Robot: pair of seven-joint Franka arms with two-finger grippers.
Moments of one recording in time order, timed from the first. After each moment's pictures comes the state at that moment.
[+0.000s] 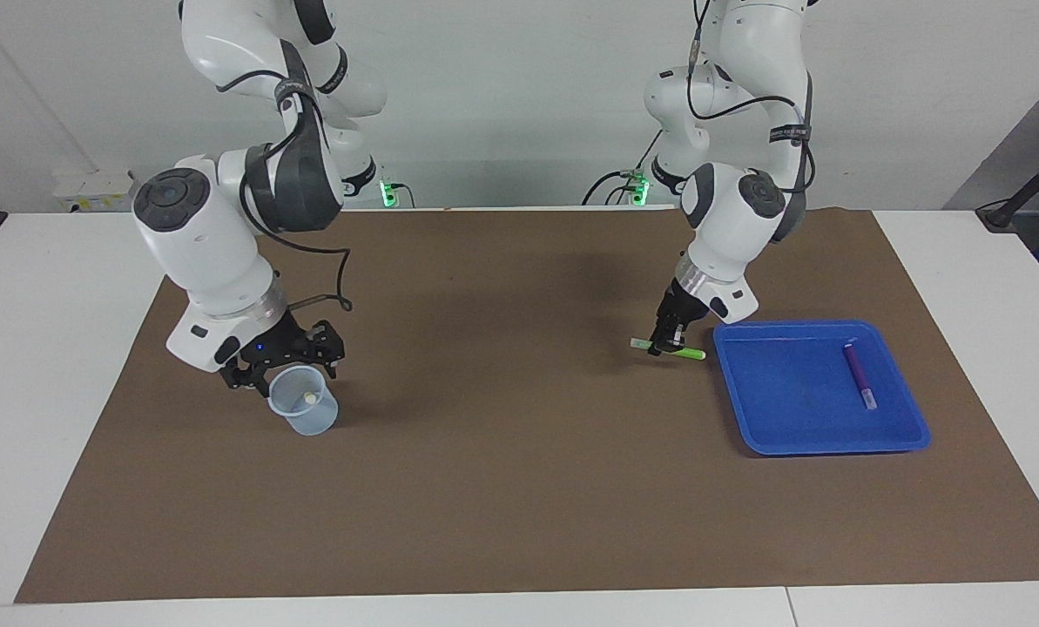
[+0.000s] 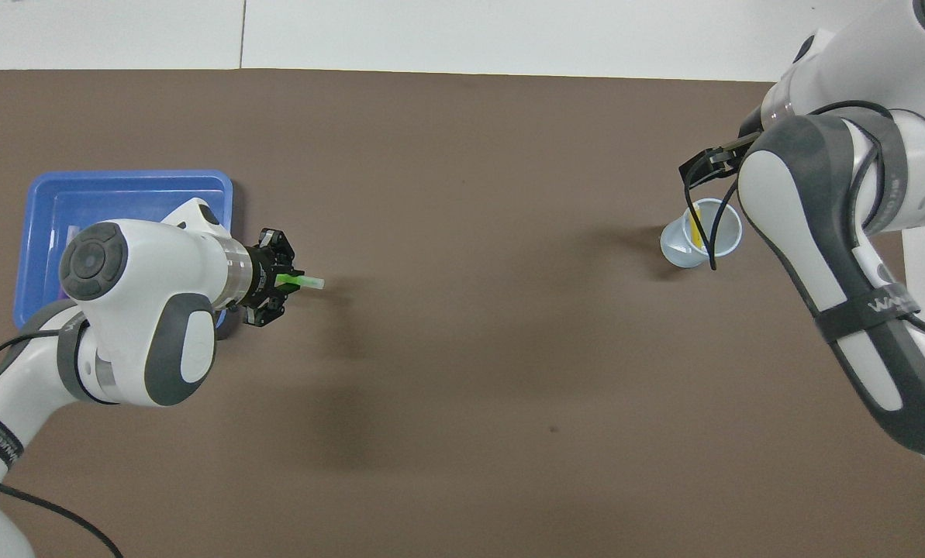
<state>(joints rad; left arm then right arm) 0.11 0.11 -0.37 -2.16 -0.23 2.43 -1.43 -0.05 0.46 0.16 -1.32 -0.08 1.77 -0.17</state>
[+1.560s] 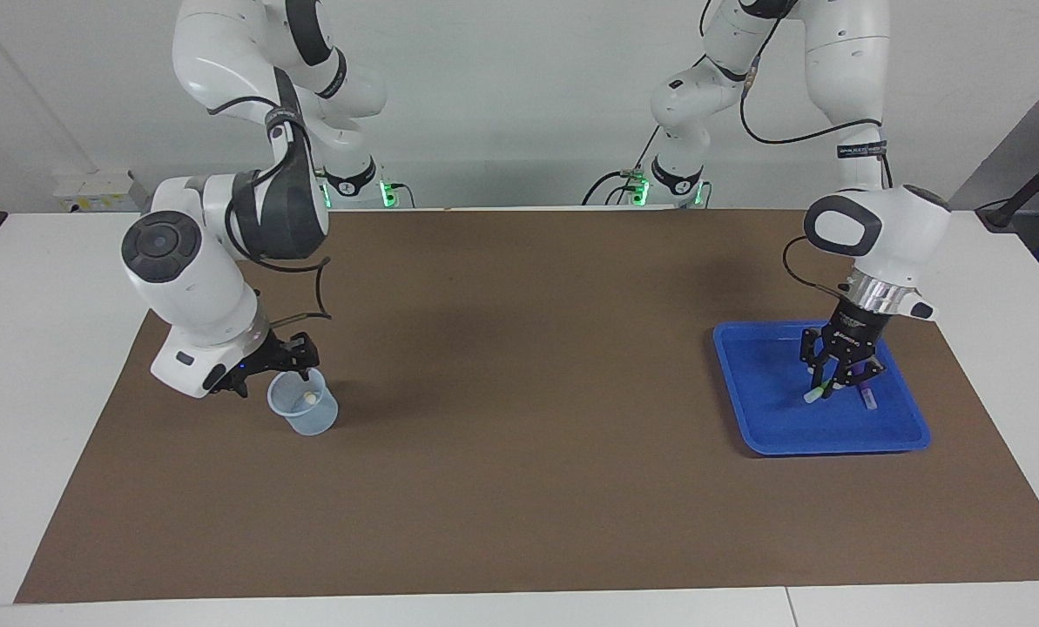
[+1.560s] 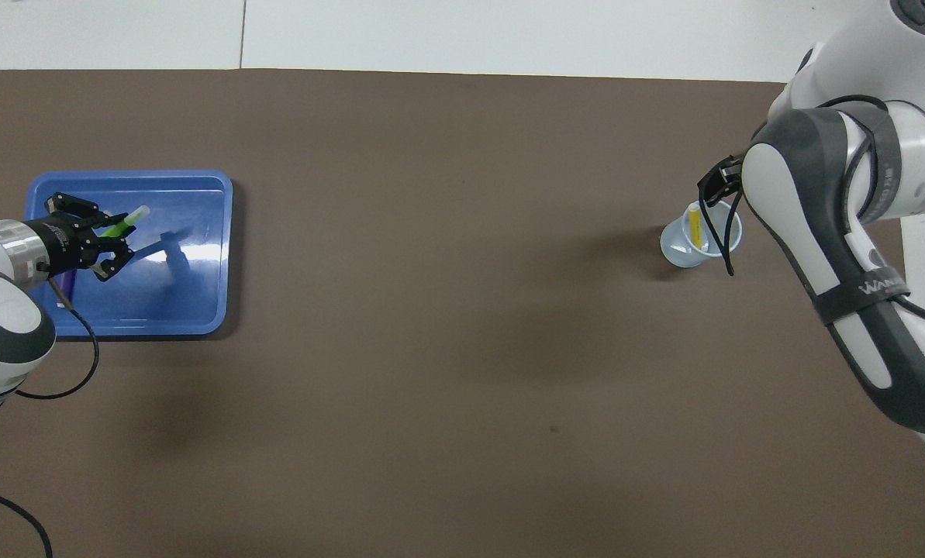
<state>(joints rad) 0.48 0.24 -0.37 -2.15 -0.54 2.74 -1.44 -0.07 0.50 0.17 -1.30 -0.14 1.69 -0.19</state>
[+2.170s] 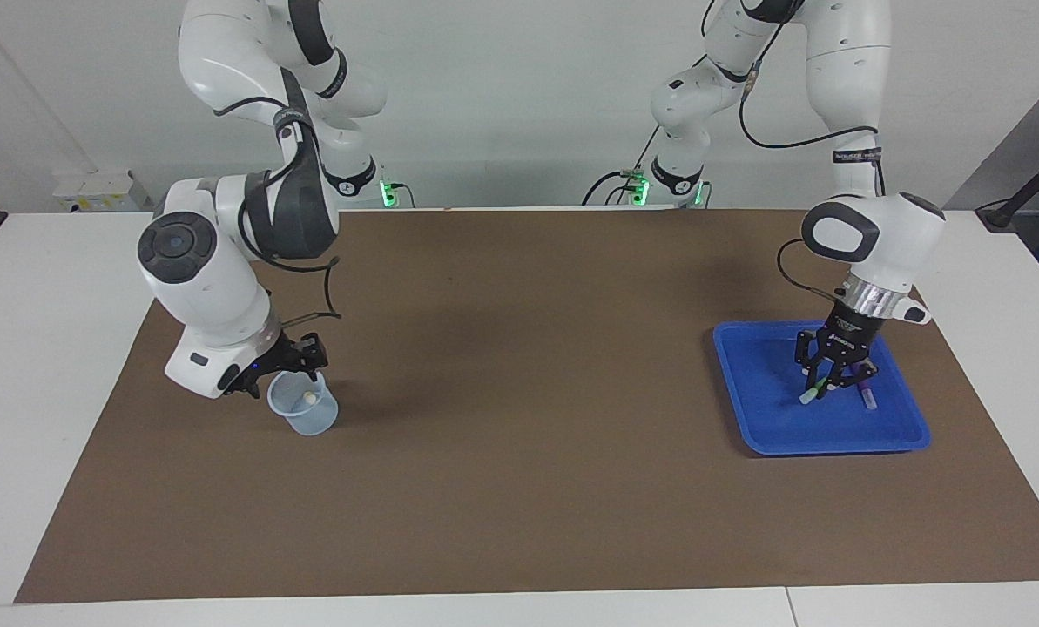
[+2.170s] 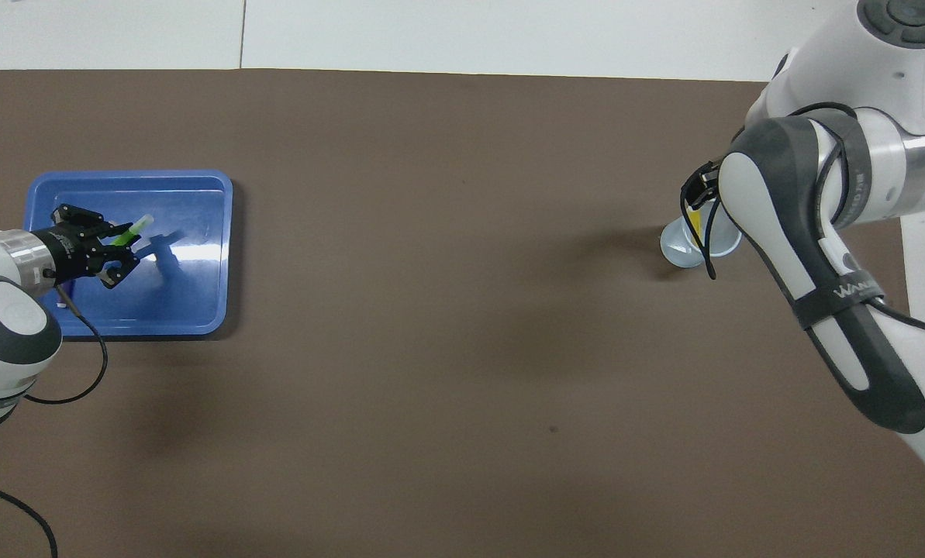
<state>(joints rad) 0.49 0.25 -0.37 -2.17 -0.57 2.76 -1.44 -0.05 0.51 0.17 -1.35 -0.14 1.75 -0.19</state>
